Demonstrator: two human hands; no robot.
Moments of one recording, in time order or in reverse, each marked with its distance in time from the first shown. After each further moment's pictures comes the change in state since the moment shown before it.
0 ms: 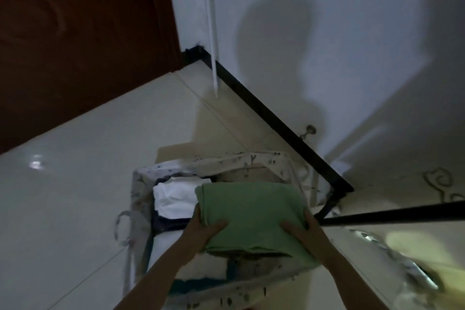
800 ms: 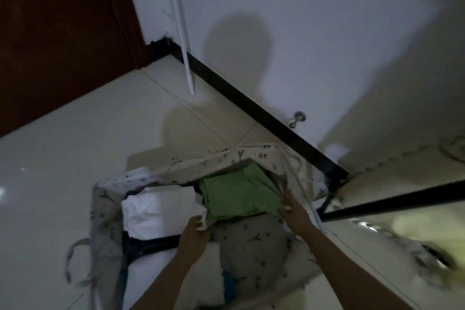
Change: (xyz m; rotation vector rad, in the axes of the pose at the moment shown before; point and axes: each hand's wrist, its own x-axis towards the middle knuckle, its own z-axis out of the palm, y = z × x) left_hand 0.110 -0.086 -0.006 0.360 0.142 0.019; right_hand 0.123 0.061 0.025 -0.223 0.181 0.008
